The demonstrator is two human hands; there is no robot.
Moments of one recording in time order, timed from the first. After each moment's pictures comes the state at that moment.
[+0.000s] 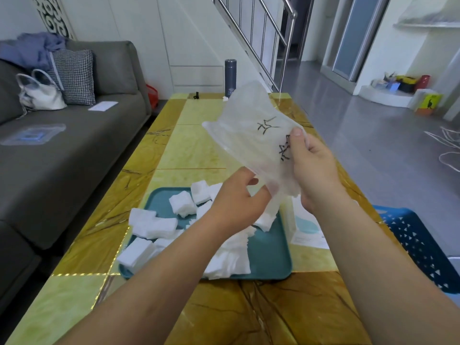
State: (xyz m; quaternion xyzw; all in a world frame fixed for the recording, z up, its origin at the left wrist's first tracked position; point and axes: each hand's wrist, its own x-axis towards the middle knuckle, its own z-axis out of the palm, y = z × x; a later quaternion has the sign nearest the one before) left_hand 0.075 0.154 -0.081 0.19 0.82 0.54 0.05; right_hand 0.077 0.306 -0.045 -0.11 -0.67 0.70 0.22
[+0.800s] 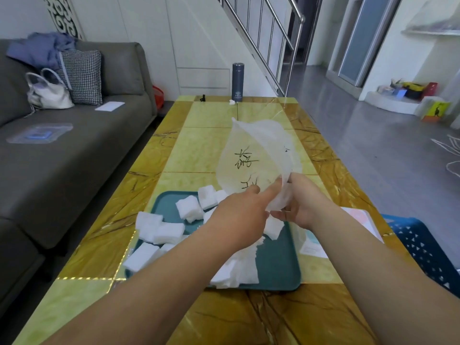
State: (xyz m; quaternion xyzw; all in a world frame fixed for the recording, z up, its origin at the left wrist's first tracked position) left_hand 0.064 0.141 -0.085 0.30 0.94 0.15 0.02; right_hand 0.049 0.304 -0.085 -0.28 -0.63 0.72 -0.06
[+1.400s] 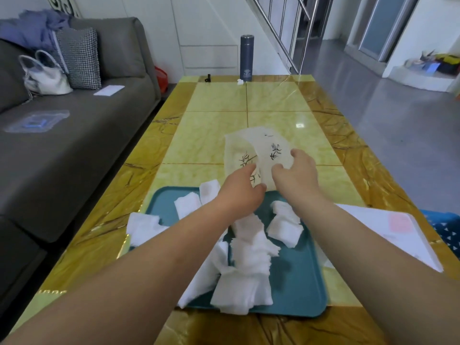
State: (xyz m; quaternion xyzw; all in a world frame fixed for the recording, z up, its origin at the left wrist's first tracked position) left_hand -0.039 0.148 -0.145 0.11 0.90 0.41 0.10; right_hand -0.022 0.283 -0.128 -0.21 -0.84 0.48 0.10
